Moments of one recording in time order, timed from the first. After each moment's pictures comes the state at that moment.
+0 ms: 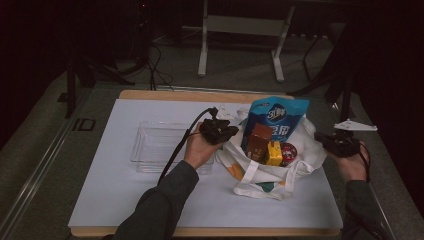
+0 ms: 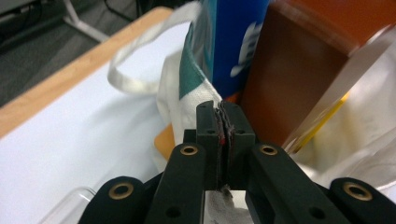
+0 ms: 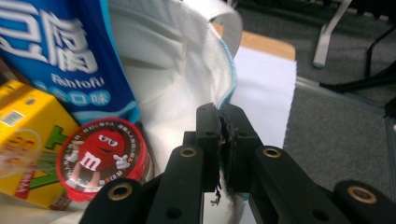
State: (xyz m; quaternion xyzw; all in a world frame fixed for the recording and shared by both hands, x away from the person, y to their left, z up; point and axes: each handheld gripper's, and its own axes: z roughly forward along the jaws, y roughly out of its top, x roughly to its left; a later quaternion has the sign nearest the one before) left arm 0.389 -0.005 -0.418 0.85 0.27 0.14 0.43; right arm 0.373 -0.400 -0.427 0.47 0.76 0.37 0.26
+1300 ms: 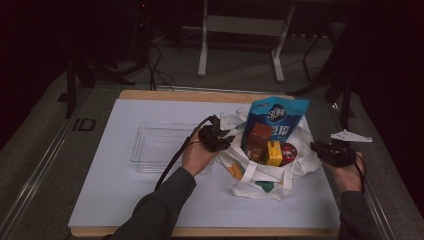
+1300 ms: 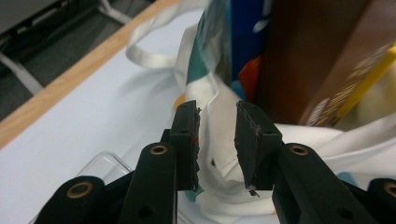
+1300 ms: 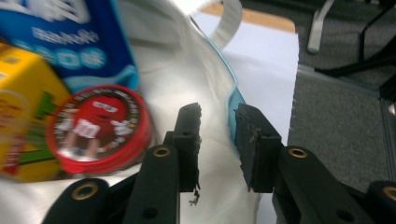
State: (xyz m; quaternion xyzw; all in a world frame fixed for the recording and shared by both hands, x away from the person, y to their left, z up) left arm 0.370 -0.003 -0.423 0.86 0.27 0.20 0.38; right arm 0.351 -0.396 -0.446 0.49 0.75 0.36 0.27
